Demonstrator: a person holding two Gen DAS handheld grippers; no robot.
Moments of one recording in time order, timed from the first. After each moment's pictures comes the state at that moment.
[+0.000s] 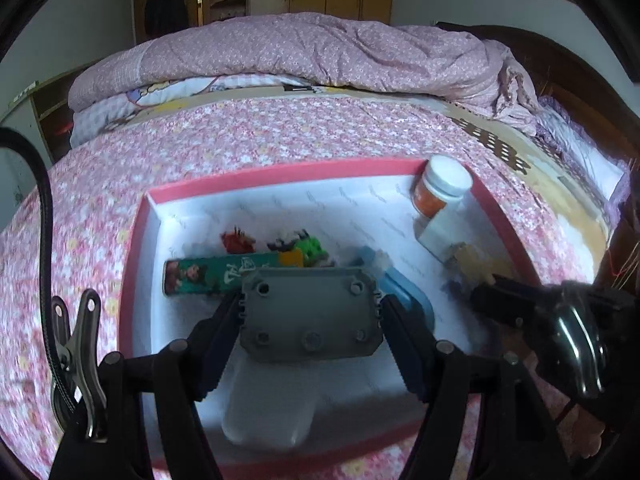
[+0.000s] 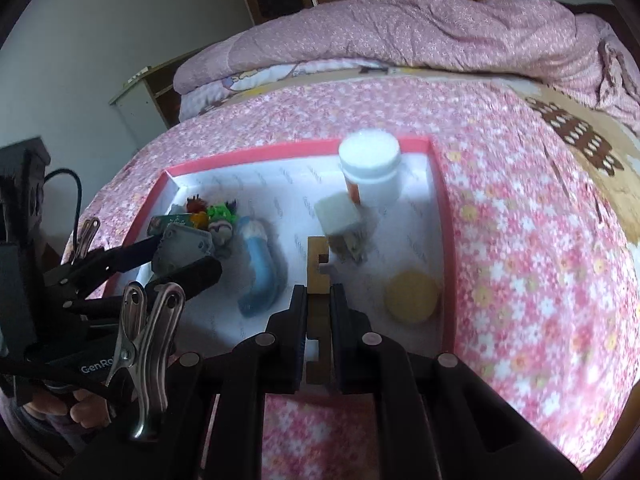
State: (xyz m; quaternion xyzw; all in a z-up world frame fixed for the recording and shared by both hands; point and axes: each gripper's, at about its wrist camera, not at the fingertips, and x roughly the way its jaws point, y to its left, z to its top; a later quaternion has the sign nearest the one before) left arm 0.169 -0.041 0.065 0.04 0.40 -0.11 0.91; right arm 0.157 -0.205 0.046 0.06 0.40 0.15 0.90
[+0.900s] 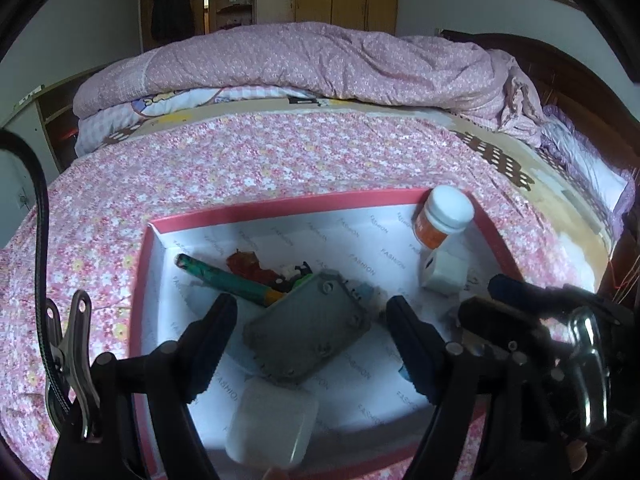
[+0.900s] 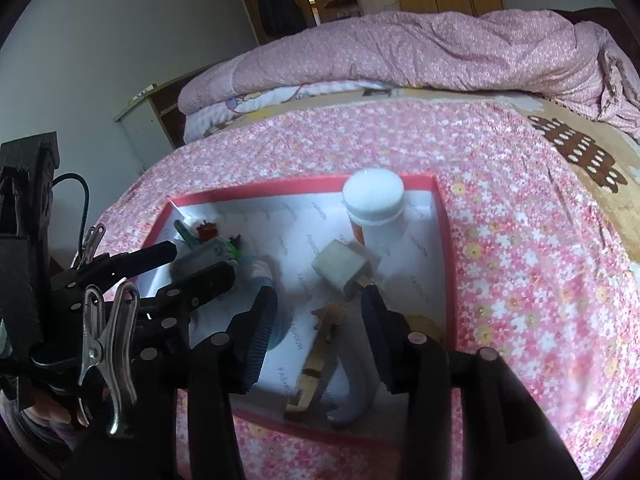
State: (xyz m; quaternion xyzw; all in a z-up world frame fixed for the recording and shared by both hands) left arm 0.174 -0.044 0.082 0.03 0.38 -0.11 0.92; right arm 0.160 -0.207 0.063 0.08 0.37 0.16 0.91
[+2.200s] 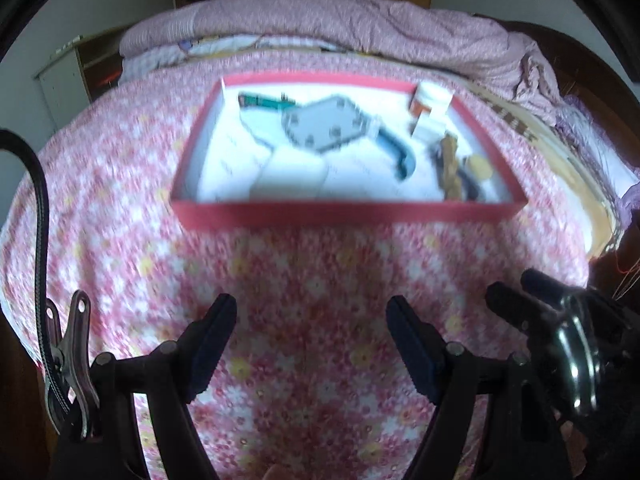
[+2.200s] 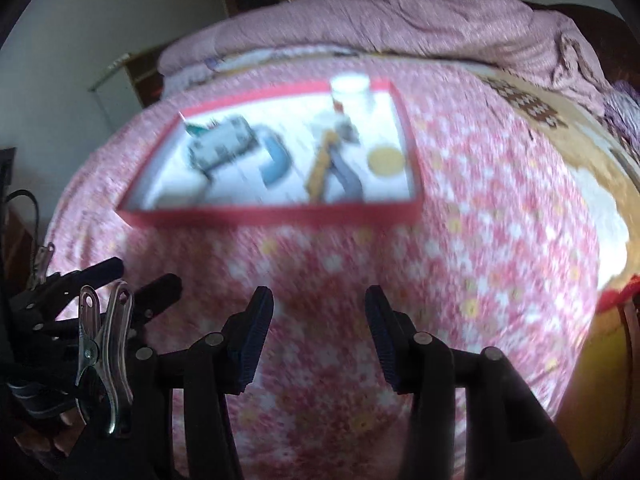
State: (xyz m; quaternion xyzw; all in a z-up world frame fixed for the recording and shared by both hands) left arm 0.045 -0.025 0.037 0.00 0.45 -0.05 0.89; right arm 0.050 -0.197 0.023 0.05 0.44 0.08 0.89
